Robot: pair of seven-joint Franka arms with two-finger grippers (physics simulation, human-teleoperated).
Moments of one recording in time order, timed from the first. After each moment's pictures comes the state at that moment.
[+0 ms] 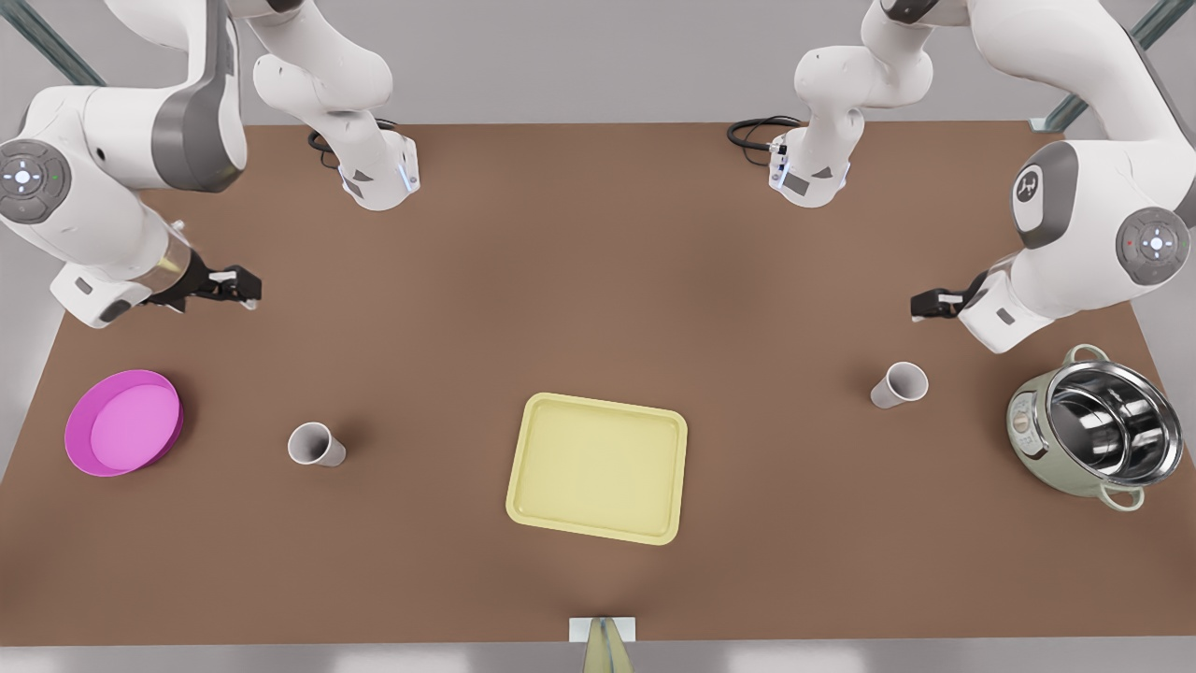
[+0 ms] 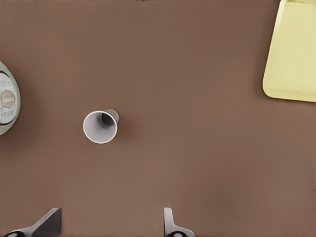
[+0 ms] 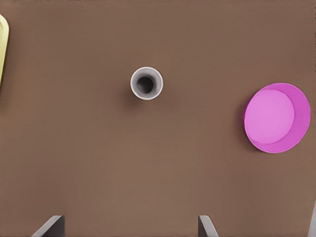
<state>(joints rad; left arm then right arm) -0.04 0.17 0.02 -1.47 -0.01 1.42 0.04 0.02 0.11 0.05 -1.41 -0.12 1.40 -0.03</state>
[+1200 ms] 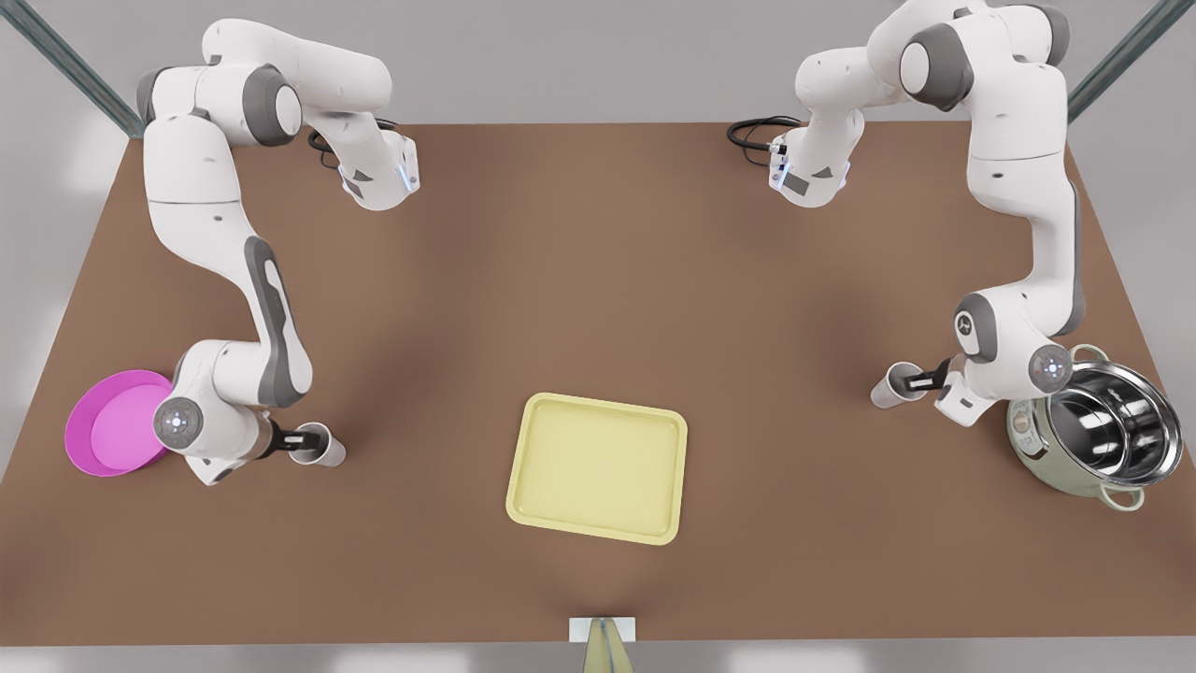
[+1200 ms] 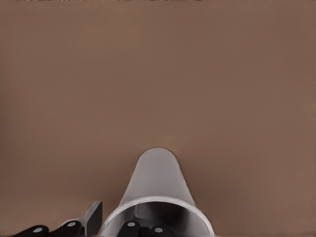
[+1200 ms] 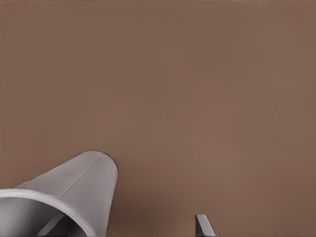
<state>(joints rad) 0.10 0.46 0.11 -1.93 -0.04 2.12 0.06 -0.09 0.66 0.01 -1.62 -0.04 2.17 -0.04</state>
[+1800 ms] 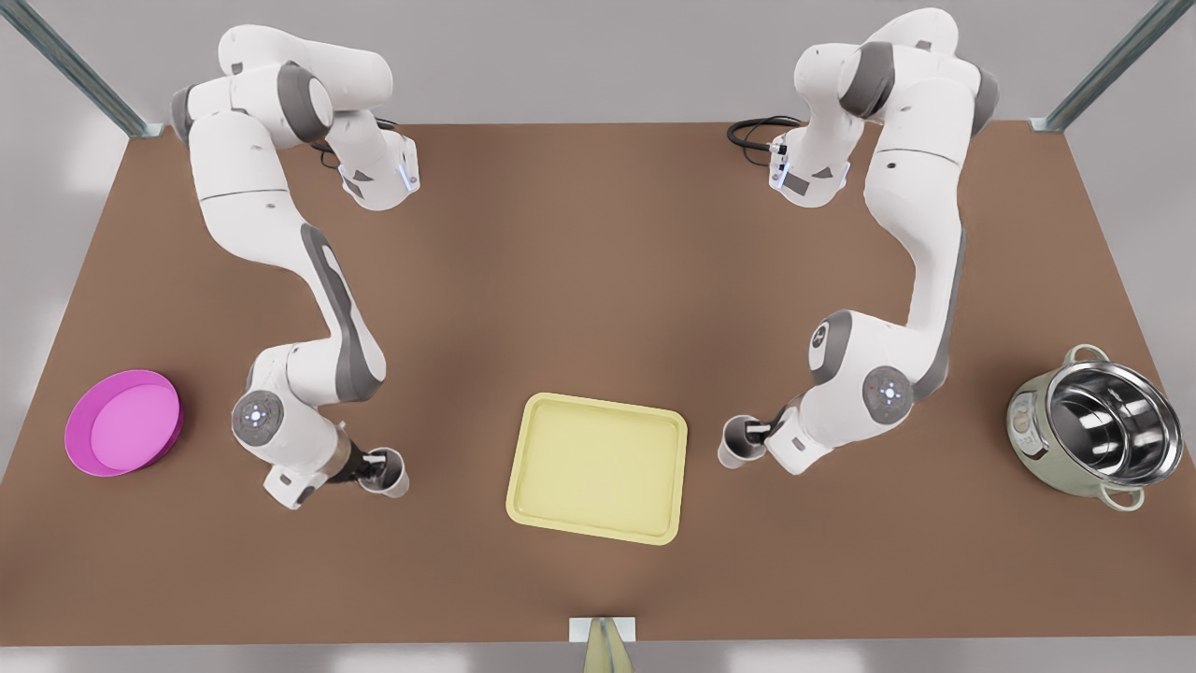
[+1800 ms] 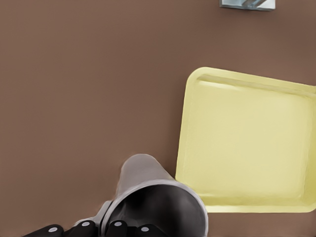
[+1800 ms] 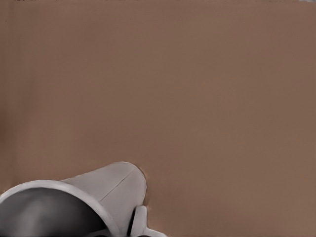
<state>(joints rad) -0.19 0.66 -0.16 -1.39 -0.14 2.04 -0.21 0.09 0.71 0.12 -1.44 0.01 2.23 -0.03</state>
